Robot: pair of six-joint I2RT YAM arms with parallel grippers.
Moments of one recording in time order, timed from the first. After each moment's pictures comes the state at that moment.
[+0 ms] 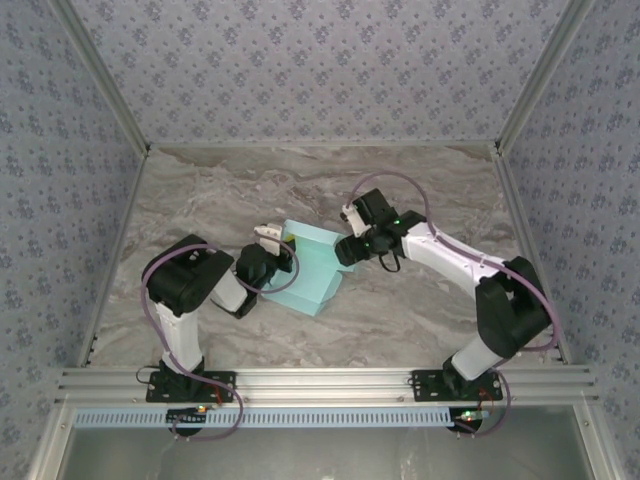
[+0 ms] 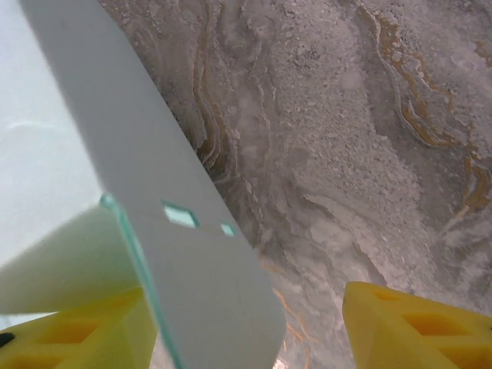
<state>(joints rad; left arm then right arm) -0.59 1.93 0.45 1.26 -0.08 -0.23 0.61 1.58 1.12 -0.57 -0.09 0.11</state>
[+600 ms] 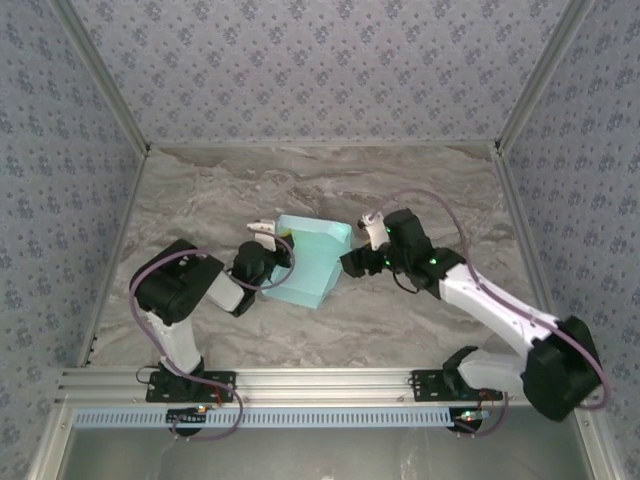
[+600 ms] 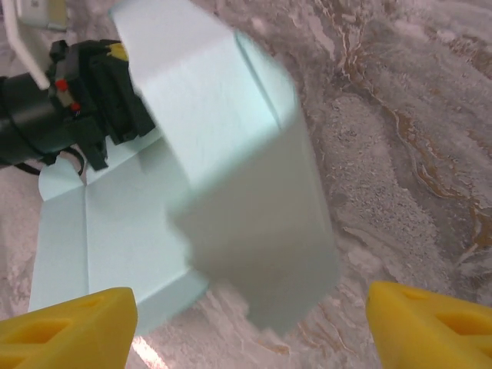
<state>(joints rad) -0.59 1.81 0.45 1.16 -0.10 -0.38 0.60 1.14 0.75 -0.27 -0.21 0.10</state>
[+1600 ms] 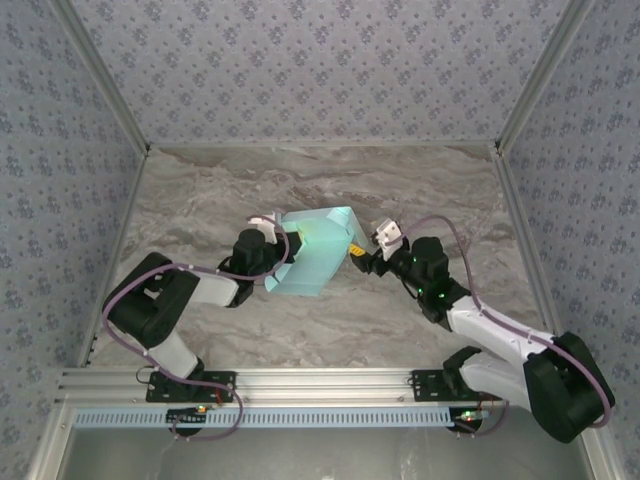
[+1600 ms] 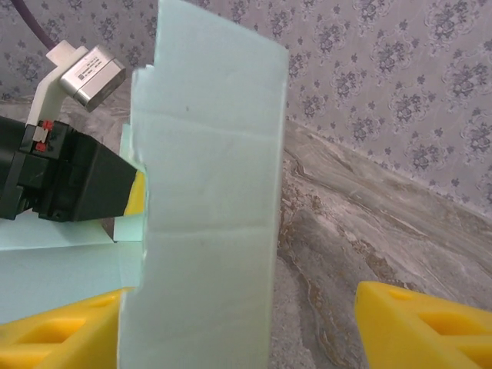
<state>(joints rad) -0.58 1.64 0.51 0.83 0.09 -0.62 0.54 1.09 0.41 0.50 -0.19 -0.19</state>
